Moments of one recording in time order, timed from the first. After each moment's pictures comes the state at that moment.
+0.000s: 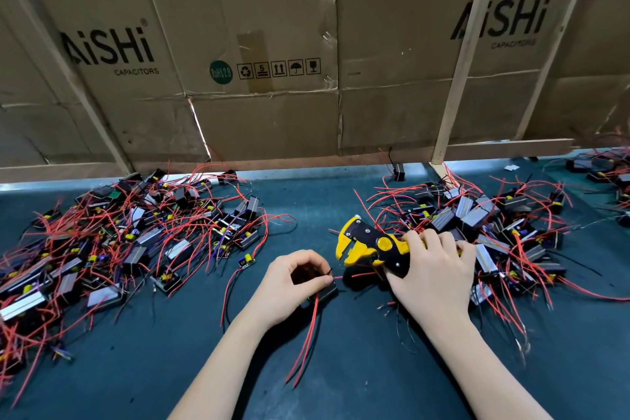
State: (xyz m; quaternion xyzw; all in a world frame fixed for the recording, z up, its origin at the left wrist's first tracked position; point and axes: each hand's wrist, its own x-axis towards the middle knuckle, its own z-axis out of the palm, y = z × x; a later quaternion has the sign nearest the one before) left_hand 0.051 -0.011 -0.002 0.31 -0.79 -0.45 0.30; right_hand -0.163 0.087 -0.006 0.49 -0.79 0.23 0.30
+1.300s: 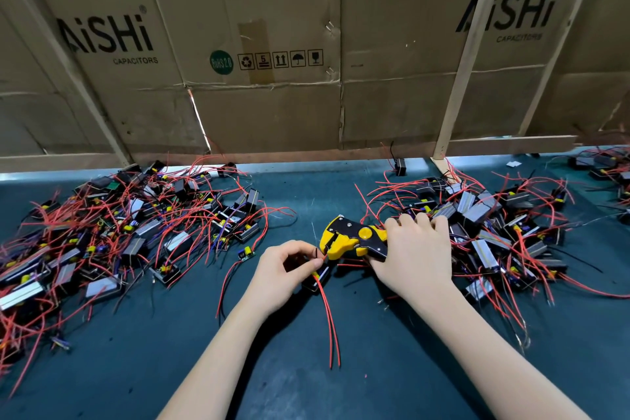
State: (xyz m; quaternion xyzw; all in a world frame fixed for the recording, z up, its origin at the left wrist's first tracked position) left_hand 0.054 -0.019 -0.010 0.34 -0.75 -0.45 0.35; right_hand -0.148 0.068 0.030 0.55 -0.81 0.05 0.21
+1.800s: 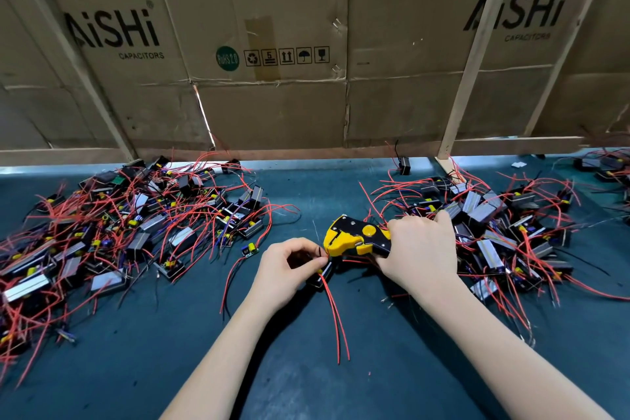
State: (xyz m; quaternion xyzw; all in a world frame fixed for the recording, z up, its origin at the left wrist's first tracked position) left_hand 0.052 -0.015 -0.009 0.36 -0.74 -0.44 0.36; right_hand -0.149 0.066 0.041 0.56 -0.80 0.02 0.19
